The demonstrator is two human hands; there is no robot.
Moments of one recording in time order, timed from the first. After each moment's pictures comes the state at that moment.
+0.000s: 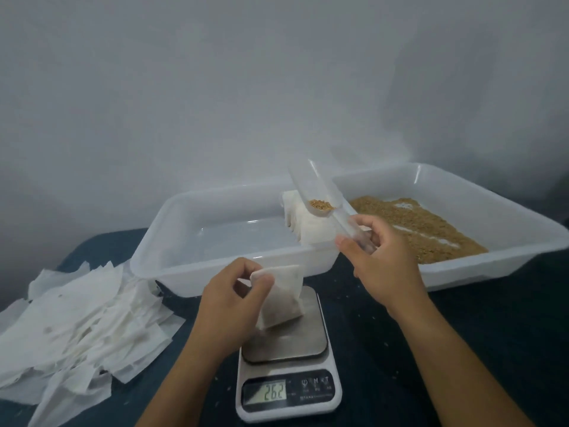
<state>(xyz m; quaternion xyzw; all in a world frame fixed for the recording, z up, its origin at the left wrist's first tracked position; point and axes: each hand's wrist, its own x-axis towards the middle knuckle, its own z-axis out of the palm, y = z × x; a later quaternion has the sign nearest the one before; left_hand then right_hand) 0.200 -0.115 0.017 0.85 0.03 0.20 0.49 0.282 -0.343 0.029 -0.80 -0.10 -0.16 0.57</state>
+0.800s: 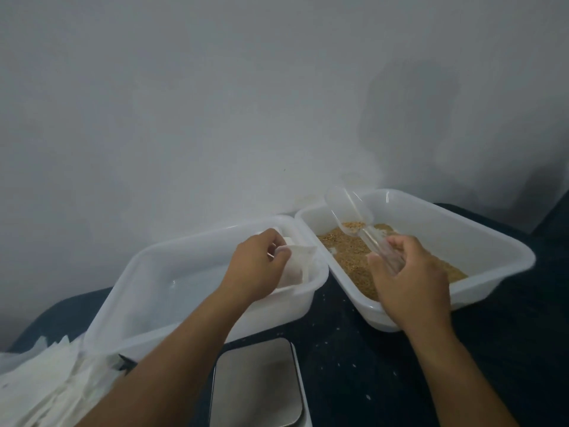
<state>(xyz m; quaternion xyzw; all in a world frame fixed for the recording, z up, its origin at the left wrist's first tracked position) 0.332 -0.175 0.088 0.94 -0.04 0.15 0.30 0.309 -0.406 0.036 -0.84 0.05 -0.32 0.43</state>
